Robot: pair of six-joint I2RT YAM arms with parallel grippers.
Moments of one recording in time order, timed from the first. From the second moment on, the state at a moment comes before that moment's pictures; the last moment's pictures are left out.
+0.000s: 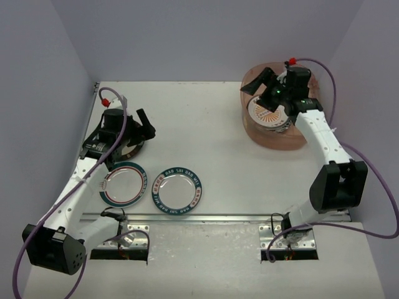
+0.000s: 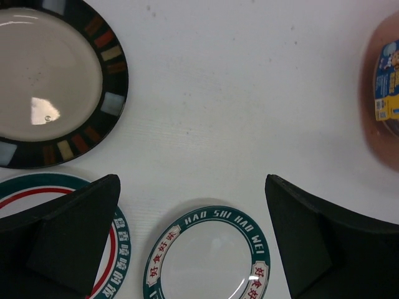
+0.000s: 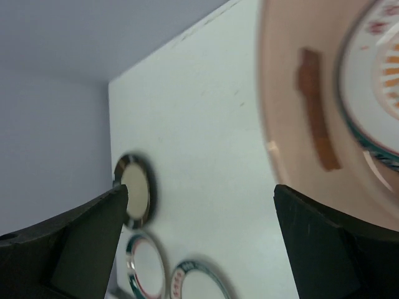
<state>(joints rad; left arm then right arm) -0.18 1.03 0.94 -0.51 -0.05 -0.48 0.03 1.57 1.34 -0.25 -0.32 0.77</state>
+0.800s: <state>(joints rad) -0.17 0.81 0.88 -0.44 -0.29 -0.44 0.65 1.80 0.96 -0.17 -0.63 0.33</state>
